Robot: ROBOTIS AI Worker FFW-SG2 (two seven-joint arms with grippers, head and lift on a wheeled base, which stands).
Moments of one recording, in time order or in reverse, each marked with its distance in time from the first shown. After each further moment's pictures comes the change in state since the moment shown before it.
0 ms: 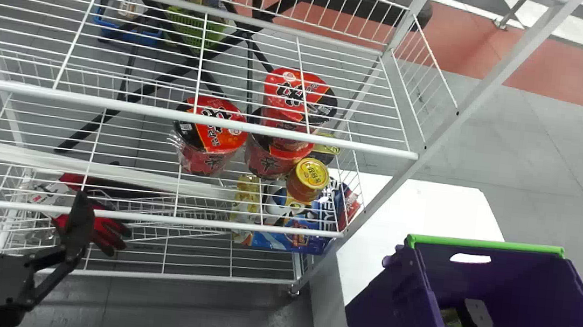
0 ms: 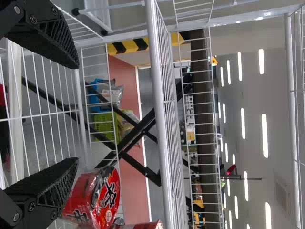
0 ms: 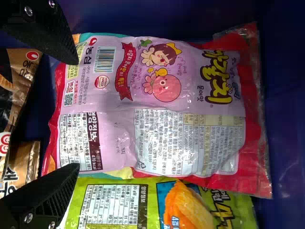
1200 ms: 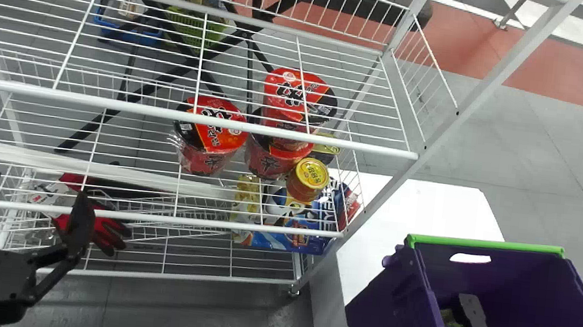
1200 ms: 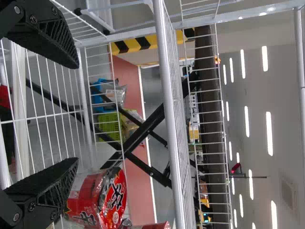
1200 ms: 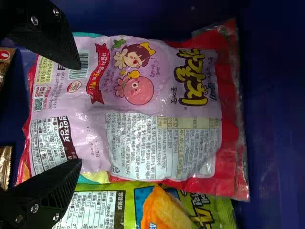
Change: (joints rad) left arm -0.031 0.000 0.001 0.038 0.003 0.006 -0.008; right arm -0.042 0.013 0.001 0.067 -0.047 -0.069 -0.054
